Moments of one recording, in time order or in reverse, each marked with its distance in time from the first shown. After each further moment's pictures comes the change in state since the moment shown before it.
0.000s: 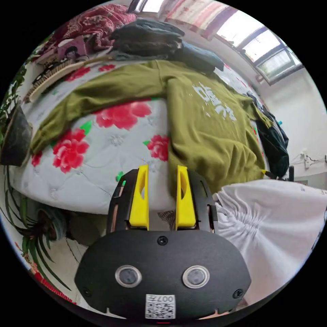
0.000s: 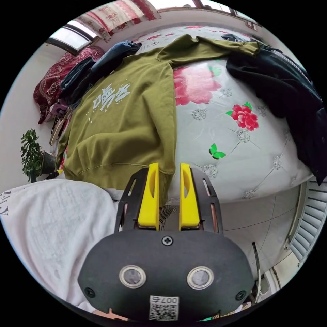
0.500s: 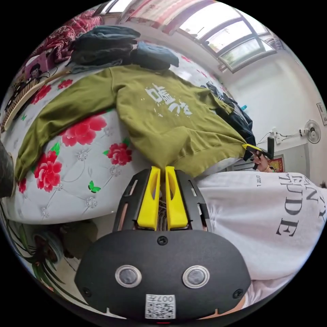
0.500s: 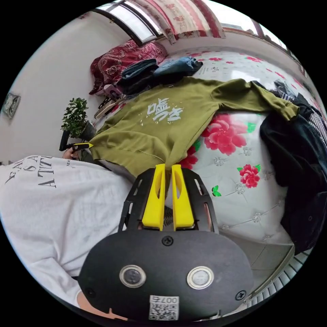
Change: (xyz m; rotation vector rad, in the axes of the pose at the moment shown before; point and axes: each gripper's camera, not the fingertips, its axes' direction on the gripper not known) left arm 0.003 -0.033 -0.108 -0.031 0.244 0.185; right arm -0.042 -0.025 -0.107 0.073 -0.185 -0.427
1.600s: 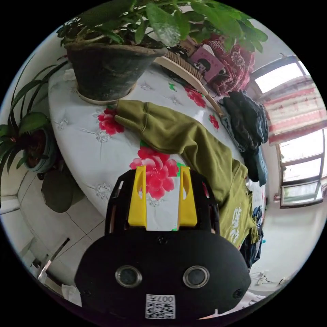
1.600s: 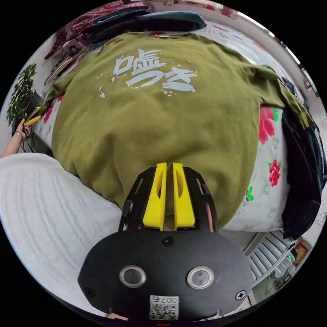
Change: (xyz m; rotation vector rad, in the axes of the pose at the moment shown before) left arm -0.315 0.076 -0.147 0.463 -0.213 -0.939; right arm -0.136 -0.070 0.237 -0.302 0.360 0.033
